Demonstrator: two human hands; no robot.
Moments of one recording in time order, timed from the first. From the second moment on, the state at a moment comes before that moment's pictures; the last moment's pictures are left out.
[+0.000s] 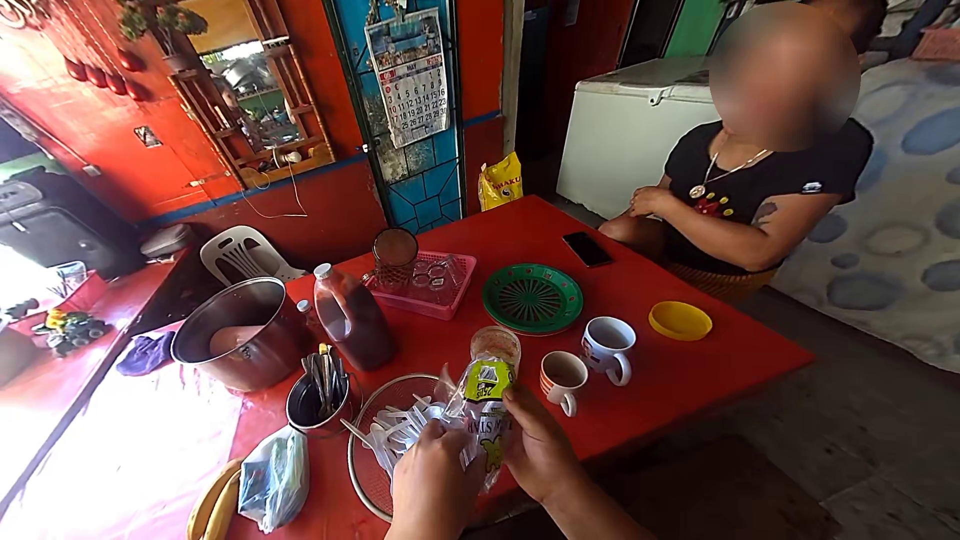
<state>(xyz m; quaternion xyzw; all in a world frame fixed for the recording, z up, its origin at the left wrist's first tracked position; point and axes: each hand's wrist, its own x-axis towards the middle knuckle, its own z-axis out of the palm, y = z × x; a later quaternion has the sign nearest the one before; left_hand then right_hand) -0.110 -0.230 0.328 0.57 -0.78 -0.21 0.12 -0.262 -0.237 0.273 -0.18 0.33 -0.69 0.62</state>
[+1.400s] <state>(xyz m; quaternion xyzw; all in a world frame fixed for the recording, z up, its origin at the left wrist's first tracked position) -0.009 -0.287 0.294 0.66 -0.72 -0.20 -0.02 -0.321 -0.233 0.262 -0.02 0.31 -0.70 0.64</state>
